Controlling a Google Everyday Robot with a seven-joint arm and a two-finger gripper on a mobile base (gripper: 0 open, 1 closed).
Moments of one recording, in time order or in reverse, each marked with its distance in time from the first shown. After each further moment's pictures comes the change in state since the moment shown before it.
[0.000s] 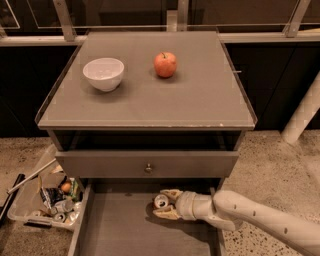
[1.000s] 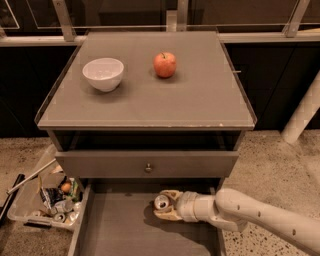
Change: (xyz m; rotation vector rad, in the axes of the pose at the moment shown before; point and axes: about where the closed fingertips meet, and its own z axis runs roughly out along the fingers) arm -0.021 0.016 -0.018 -0.016 0.026 -0.040
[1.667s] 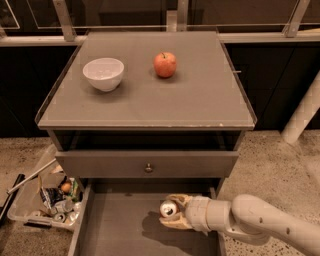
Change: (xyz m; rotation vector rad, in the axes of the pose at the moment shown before) arm -0.046 0.034 -0.068 0.029 0.022 -0.029
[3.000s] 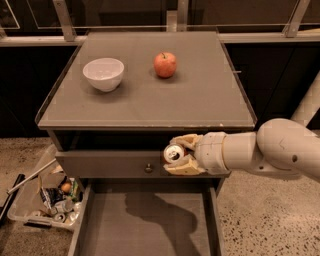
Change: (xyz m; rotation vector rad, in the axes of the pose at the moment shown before) arm -0.200 -0.073 -0.112 0.042 0.023 -0.164
